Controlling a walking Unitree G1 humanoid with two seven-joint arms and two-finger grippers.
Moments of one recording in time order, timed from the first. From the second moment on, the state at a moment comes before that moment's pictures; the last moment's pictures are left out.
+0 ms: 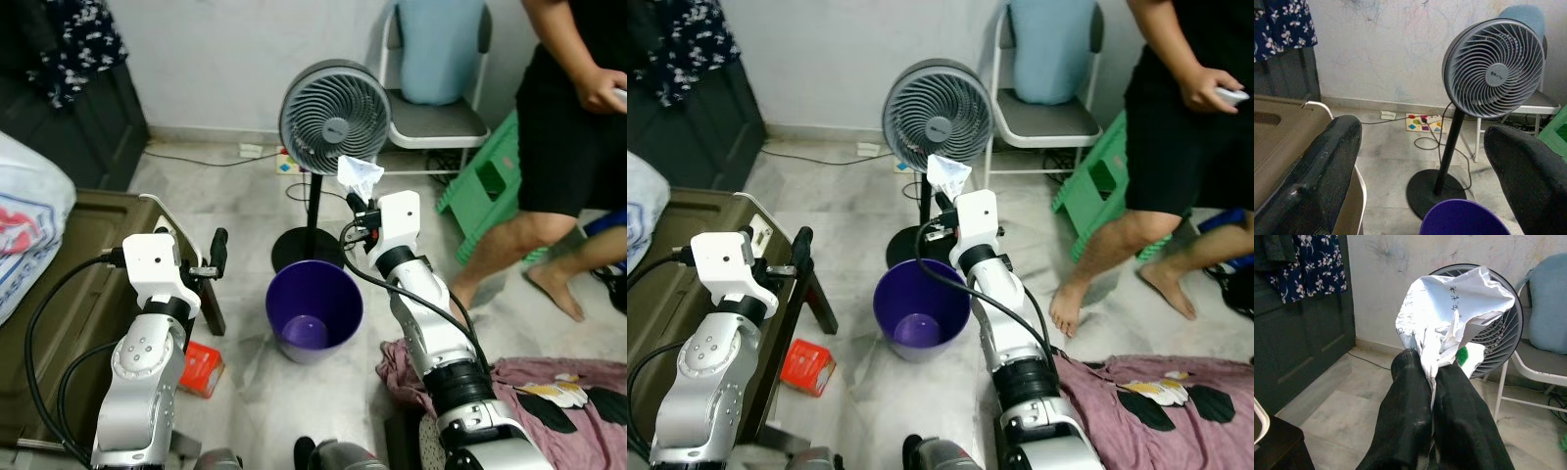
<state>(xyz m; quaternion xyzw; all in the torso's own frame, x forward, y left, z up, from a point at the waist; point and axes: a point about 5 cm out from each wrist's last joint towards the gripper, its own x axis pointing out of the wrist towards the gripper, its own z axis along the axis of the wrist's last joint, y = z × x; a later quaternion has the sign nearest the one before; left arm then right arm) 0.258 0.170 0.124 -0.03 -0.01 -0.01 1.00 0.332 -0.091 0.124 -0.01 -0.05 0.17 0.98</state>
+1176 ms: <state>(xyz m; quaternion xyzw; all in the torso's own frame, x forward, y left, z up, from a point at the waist) 0.251 0.174 0.117 -0.09 -0.03 -0.02 1.00 0.306 -0.122 0.104 0.00 -0.01 0.13 0.99</state>
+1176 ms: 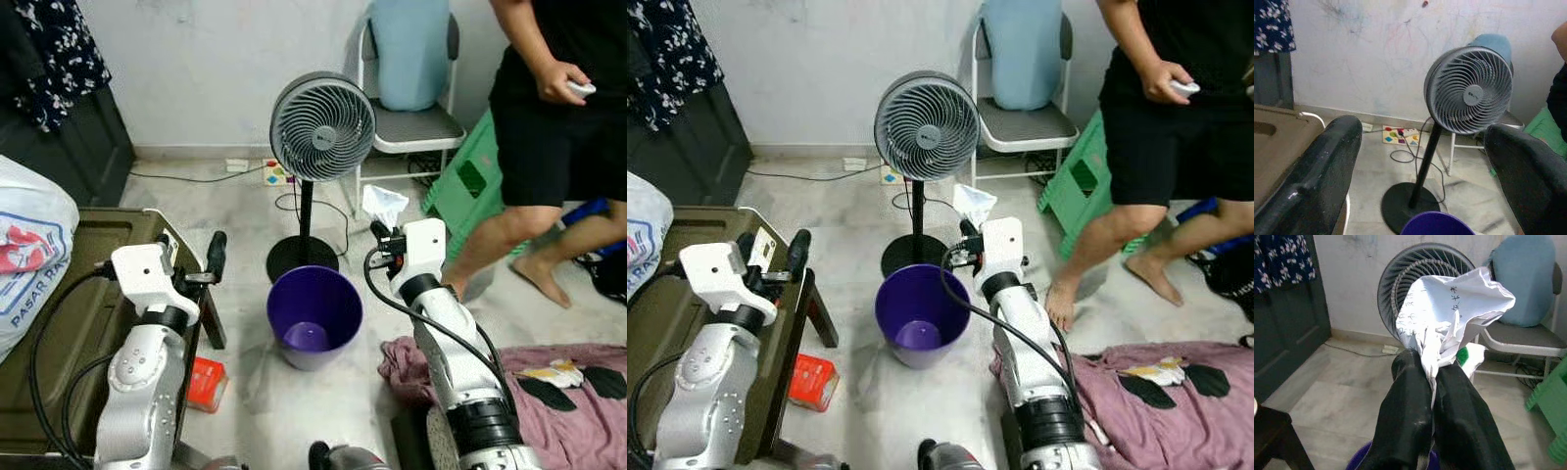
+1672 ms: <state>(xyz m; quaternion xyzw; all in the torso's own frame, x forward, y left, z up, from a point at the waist) 0.252 0.174 0.117 -0.09 -0.03 -0.02 1.00 0.308 -0.113 0.109 0.00 -0.01 0.14 0.99</state>
